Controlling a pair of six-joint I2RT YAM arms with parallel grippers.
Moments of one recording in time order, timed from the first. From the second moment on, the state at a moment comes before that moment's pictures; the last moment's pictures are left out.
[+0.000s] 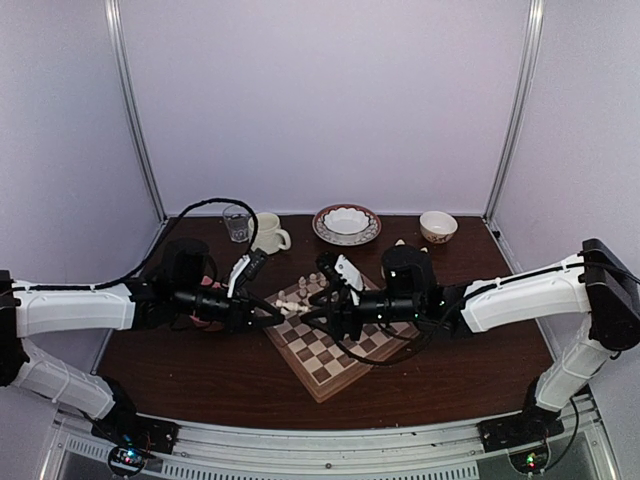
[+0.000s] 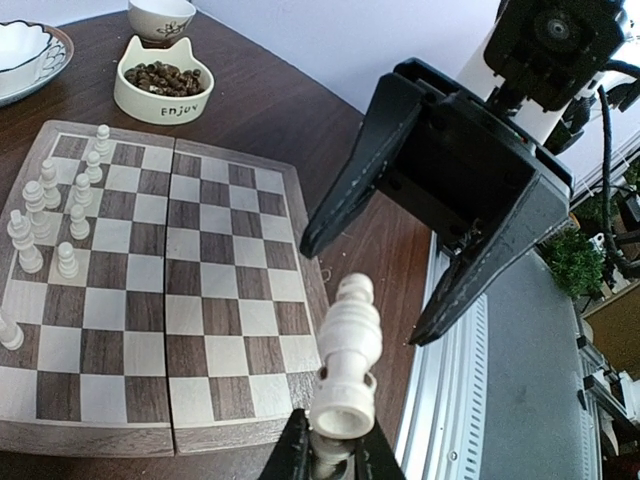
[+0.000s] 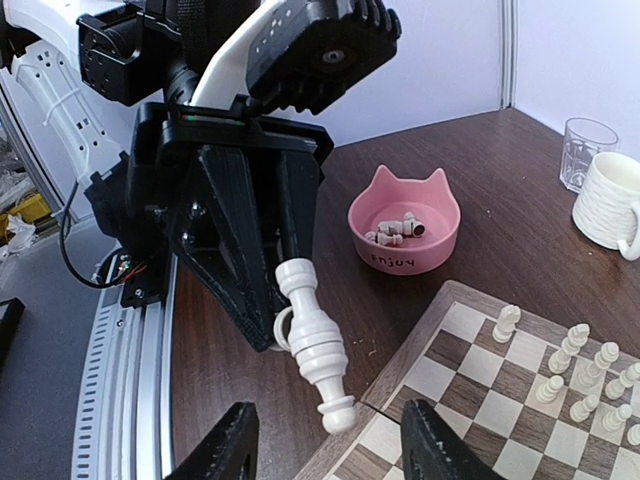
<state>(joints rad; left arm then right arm) -0.72 1.26 0.65 0.12 0.71 -0.24 0.99 1.59 0.87 0.44 -0.36 0.08</state>
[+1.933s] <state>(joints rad) -0.67 1.12 0.65 -0.06 0.12 -0.28 0.98 1.62 0.91 0.32 -0.36 0.10</state>
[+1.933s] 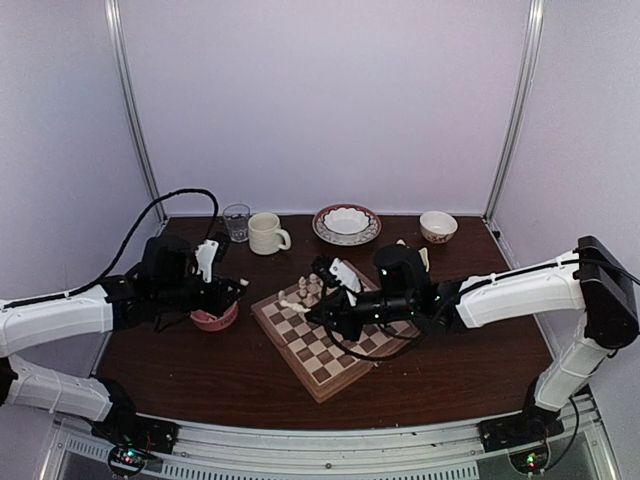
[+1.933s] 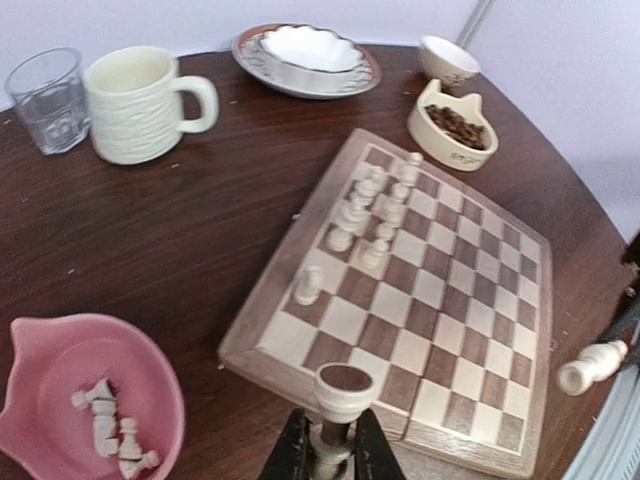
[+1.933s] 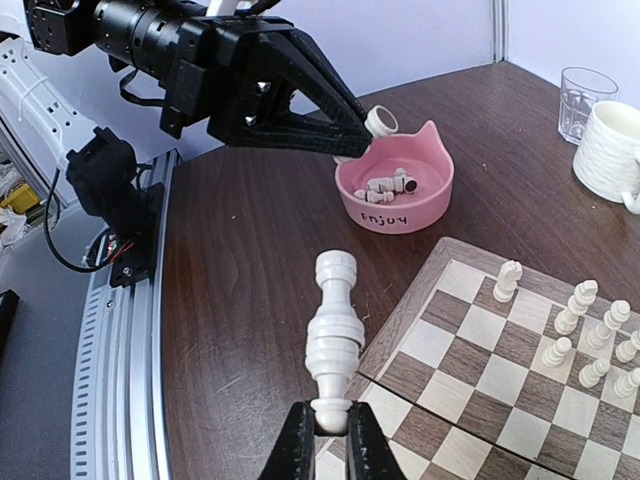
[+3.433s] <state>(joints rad) -0.55 1.14 0.53 0.18 0.53 -0.36 1.01 1.65 0.98 0.26 -0.30 0.08</state>
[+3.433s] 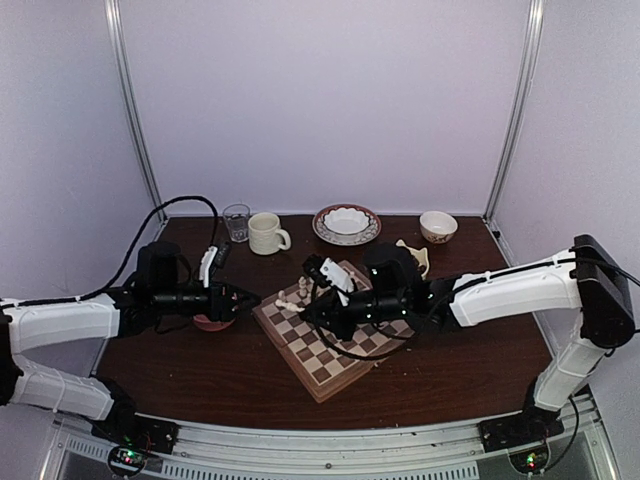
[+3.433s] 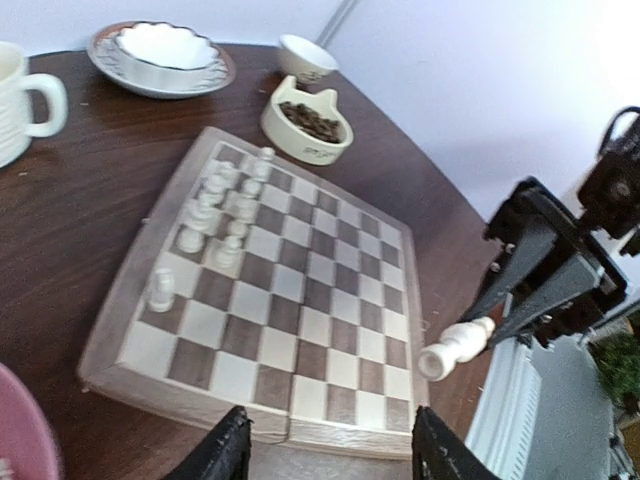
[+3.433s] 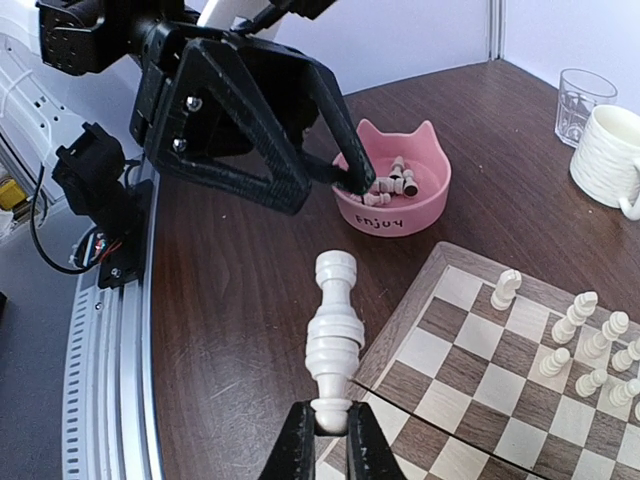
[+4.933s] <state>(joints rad) -0.64 1.15 0.64 -0.06 0.24 -0.27 1.00 1.82 1.42 -0.32 -0.26 0.02</state>
